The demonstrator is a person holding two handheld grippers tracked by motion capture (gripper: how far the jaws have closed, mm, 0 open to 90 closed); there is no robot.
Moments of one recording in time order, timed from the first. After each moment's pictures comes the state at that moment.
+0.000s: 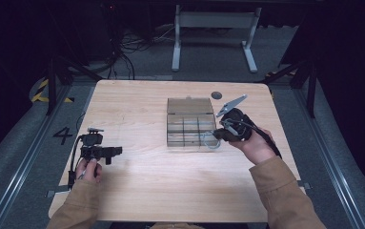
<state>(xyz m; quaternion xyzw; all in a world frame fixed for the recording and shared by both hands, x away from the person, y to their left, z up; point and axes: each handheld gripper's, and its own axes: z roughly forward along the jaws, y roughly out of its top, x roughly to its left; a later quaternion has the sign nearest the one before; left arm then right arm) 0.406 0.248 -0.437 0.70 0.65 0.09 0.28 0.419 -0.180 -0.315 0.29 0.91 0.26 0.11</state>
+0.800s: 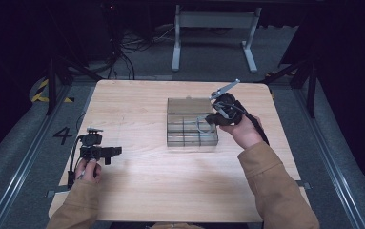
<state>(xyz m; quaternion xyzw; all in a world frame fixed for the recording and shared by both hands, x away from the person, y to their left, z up) 0.406 0.250 -0.437 0.70 0.65 0.09 0.28 0.462 -0.164 -0.309 0.32 0.90 0.28 0.12</state>
